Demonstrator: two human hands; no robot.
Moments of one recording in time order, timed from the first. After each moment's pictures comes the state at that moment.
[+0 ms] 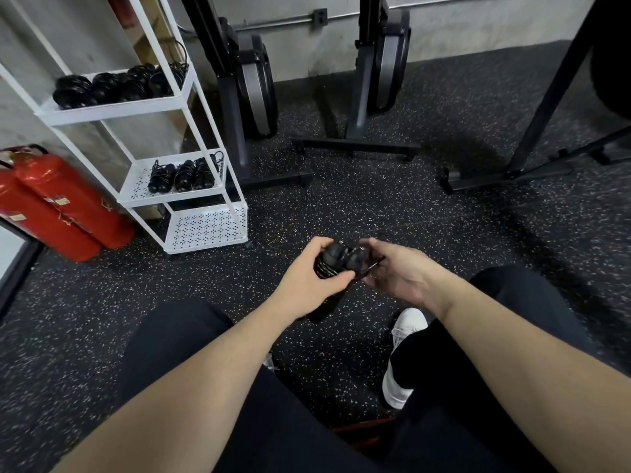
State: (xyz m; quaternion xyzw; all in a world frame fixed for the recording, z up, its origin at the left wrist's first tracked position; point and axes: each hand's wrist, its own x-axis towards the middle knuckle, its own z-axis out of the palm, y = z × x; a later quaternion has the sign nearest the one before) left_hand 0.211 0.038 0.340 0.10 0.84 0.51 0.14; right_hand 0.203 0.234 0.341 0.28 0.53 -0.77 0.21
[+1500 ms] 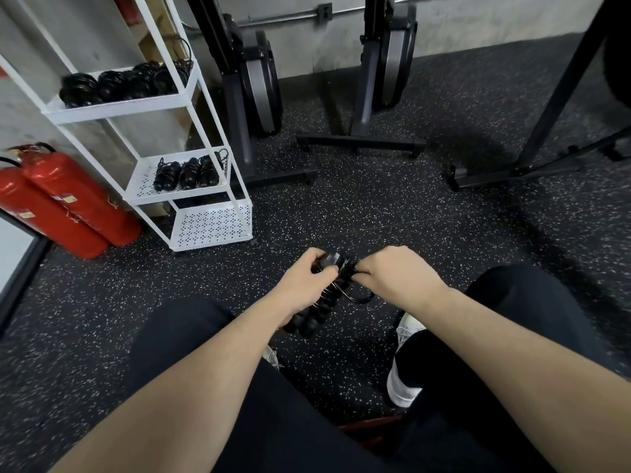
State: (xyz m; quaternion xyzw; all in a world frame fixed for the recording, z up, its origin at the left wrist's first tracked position) left_hand 0.202 0.031 0.326 -0.02 0.83 0.50 0.24; right_hand 0.212 0.219 0.347 -0.14 0.98 -0.07 0.10
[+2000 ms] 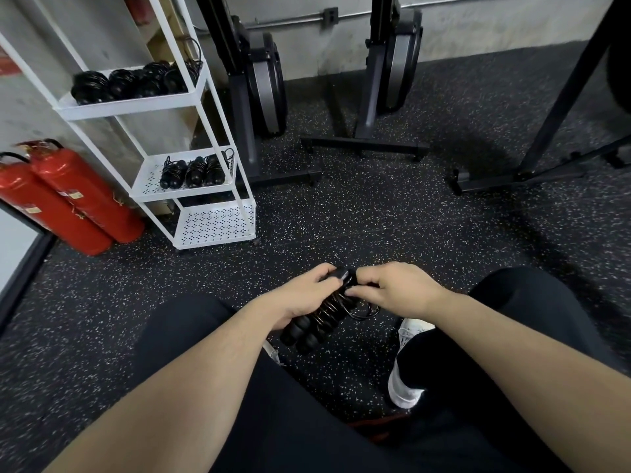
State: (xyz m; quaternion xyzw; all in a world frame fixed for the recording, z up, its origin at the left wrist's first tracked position) left_hand 0.209 0.019 0.326 -0.01 0.78 0.51 0.37; right_hand 0.228 0.225 0.338 -0.19 0.95 -0.21 0.15
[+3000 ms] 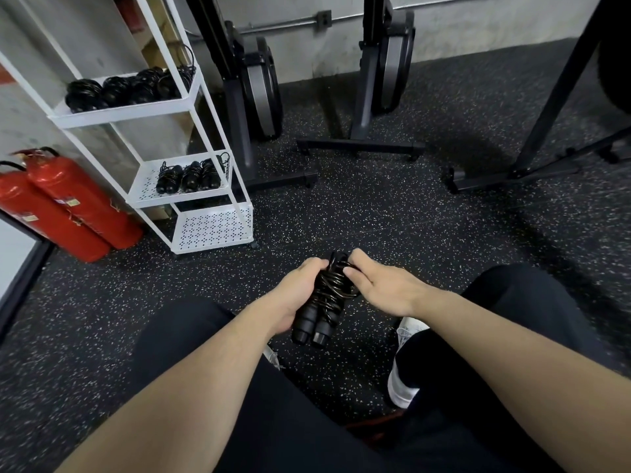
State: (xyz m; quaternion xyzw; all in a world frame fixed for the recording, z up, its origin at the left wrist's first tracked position) left_hand 0.210 0.026 0.330 -0.18 0.67 0.64 0.33; right_hand 0.227 0.219 0.341 -0.12 0.93 -0.27 0.22
